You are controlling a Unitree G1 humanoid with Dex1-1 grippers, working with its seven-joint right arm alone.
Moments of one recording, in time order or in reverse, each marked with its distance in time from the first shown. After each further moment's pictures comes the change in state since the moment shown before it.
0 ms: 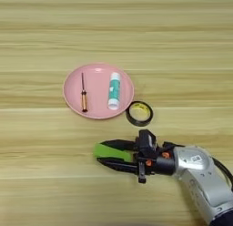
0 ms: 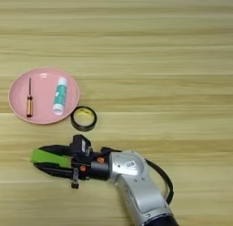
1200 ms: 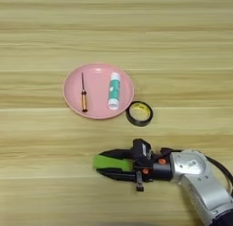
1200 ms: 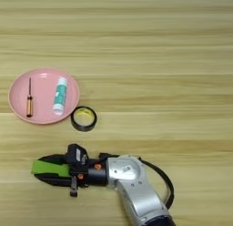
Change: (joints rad) arm -0.001 -0.002 0.029 0.065 -0.106 -0.046 -0.004
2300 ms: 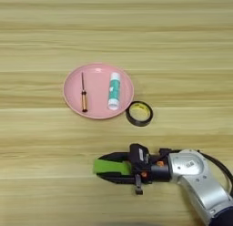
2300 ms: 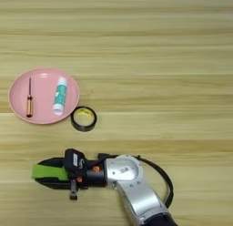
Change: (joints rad) arm -0.028 -0.014 0.037 0.060 -0.070 -0.088 -0.021
